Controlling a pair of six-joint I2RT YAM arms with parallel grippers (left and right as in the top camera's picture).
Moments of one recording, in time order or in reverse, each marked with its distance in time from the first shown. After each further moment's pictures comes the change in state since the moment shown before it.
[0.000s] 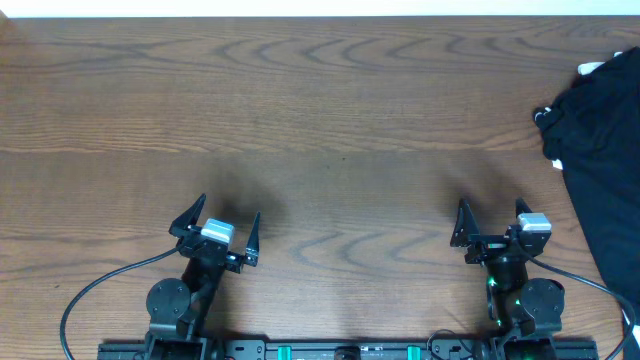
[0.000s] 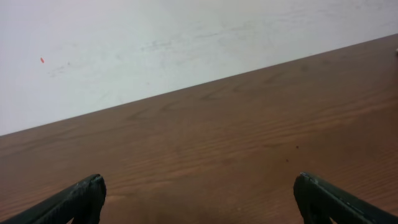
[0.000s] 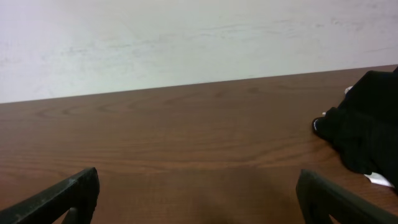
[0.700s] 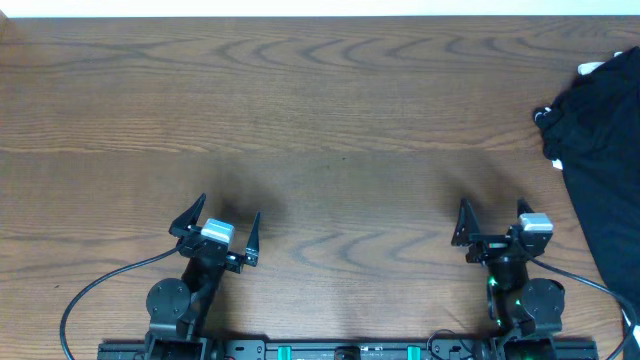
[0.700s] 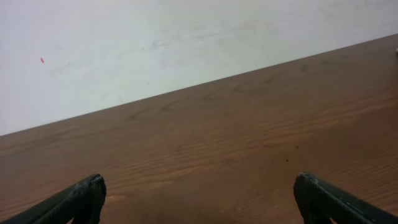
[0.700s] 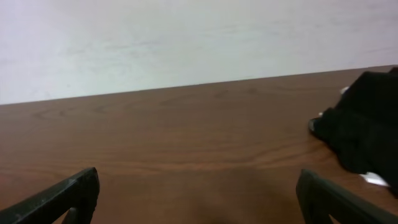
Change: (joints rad) left arm 0.000 0.000 0.000 0.000 0.000 0.000; right arm 0.000 0.000 0.000 0.008 0.027 0.000
